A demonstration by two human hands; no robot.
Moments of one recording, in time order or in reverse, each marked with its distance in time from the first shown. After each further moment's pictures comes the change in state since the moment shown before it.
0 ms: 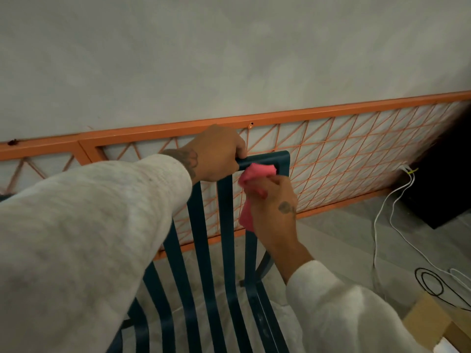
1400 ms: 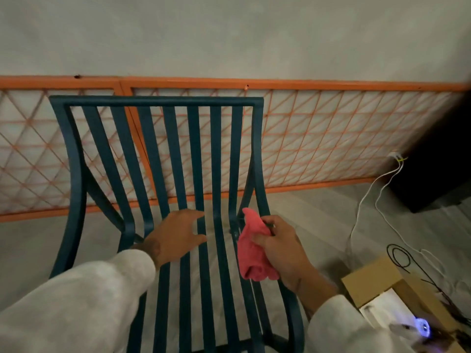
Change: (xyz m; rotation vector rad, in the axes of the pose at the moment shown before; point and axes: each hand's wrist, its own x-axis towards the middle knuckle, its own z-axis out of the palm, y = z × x) left_hand -0.290 0.107 0.137 -0.288 -0.235 -0.466; right_hand -0.226 0.076 -0.161 0.245 -0.513 0.406
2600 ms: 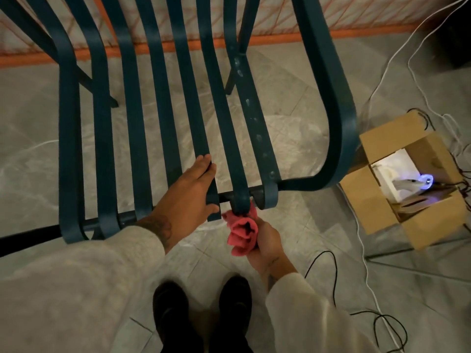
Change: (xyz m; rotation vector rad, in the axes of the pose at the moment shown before) left_hand -0.086 -0.096 0.299 0.099 -0.106 0.177; right_hand -0.100 0.359 0.109 0.982 -0.062 0.691
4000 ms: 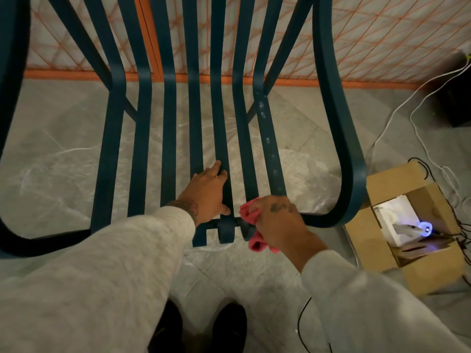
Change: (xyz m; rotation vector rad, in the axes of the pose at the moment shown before) left_hand 0.034 -0.011 -0.041 0.004 -0.148 -0.165; right_hand -0.025 -0.089 0.103 -2.197 0.148 -0.185
